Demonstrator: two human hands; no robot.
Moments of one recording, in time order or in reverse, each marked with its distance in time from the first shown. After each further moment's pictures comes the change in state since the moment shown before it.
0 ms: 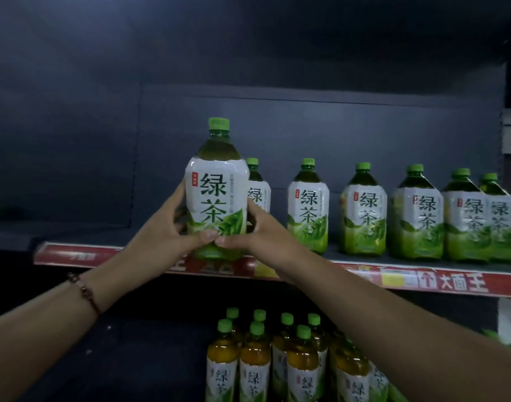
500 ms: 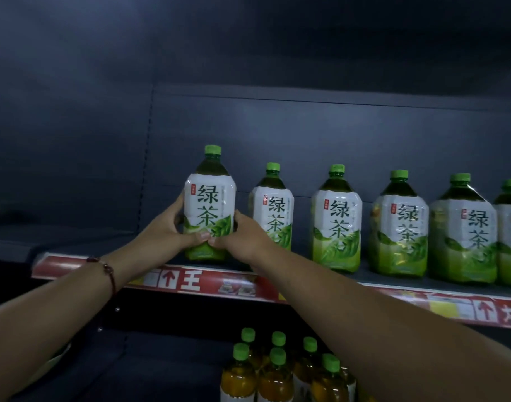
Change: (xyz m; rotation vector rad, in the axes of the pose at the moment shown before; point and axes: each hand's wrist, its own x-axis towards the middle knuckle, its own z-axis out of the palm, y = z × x) left_hand 0.060 -0.082 -0.047 0.053 -0.011 -0.212; right_hand 0.112 0.045 0.048 -0.253 0.060 0.171
